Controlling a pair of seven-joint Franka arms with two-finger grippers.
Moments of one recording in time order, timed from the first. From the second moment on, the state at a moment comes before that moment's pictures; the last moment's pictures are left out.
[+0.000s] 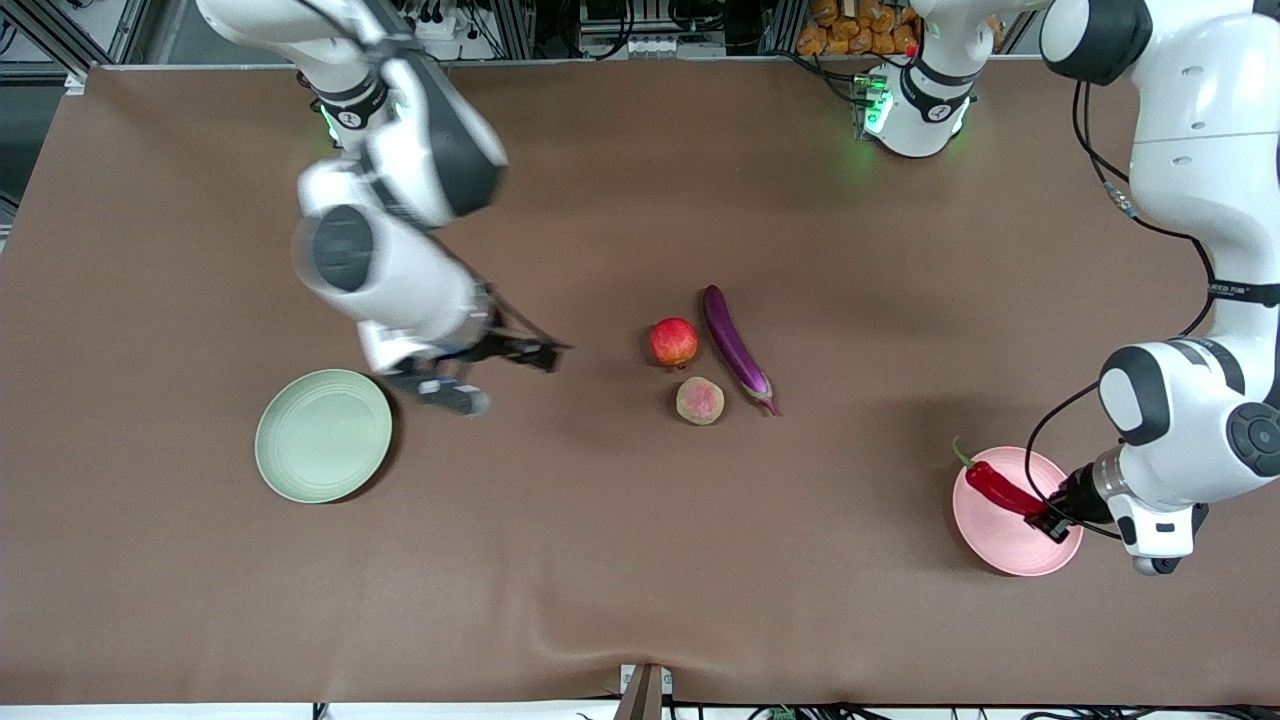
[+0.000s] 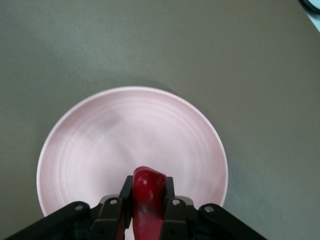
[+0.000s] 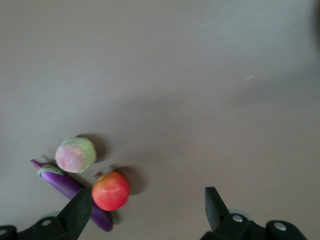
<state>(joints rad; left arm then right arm) 0.13 0.80 -0.06 -1.38 -0.04 2.30 -0.69 0.64 0.45 -0.08 -1.52 0.27 2.00 0.81</state>
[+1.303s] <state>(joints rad) 0.13 0.50 -0.10 -1.32 -0.04 1.94 -0.58 0.96 0.78 -0.09 -1.52 0.12 2.42 0.98</state>
